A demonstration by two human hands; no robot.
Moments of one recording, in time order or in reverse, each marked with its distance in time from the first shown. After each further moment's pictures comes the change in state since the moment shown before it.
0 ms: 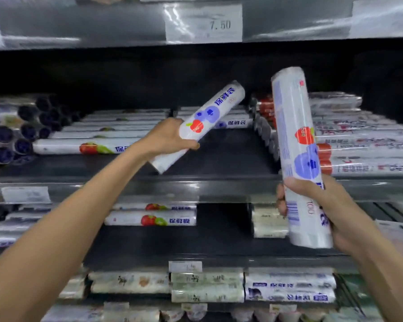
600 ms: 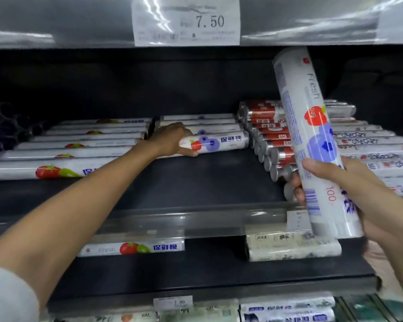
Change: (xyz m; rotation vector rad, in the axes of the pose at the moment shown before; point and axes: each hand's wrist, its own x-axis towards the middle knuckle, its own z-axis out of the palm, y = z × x) left_hand 0.124 -0.038 0.044 0.352 -0.171 0.280; right_hand 0.052 -0.036 -0.026 -0.150 0.071 -0.019
